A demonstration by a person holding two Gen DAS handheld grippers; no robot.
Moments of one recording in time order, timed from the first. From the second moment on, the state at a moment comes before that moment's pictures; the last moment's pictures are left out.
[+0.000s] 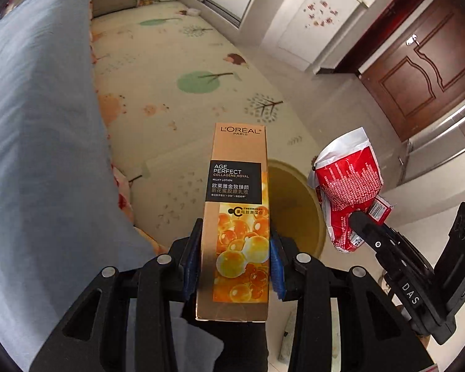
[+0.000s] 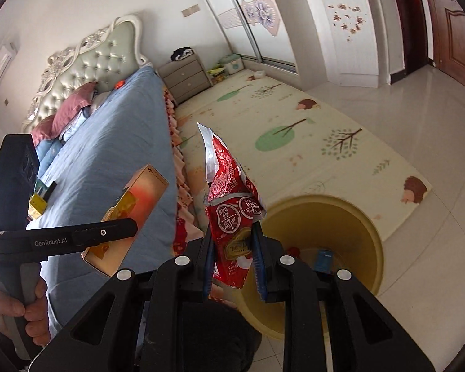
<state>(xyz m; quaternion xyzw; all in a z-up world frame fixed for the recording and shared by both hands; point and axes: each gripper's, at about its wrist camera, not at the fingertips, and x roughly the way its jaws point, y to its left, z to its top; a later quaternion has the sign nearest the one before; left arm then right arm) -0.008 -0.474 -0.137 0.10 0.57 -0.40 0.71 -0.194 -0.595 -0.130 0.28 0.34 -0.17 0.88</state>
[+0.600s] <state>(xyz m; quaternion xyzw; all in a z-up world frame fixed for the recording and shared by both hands) -0.036 -0.580 -0.215 0.22 0.62 -0.43 0.62 -0.212 -0.668 -0.183 0.32 0.36 -0.24 0.84</state>
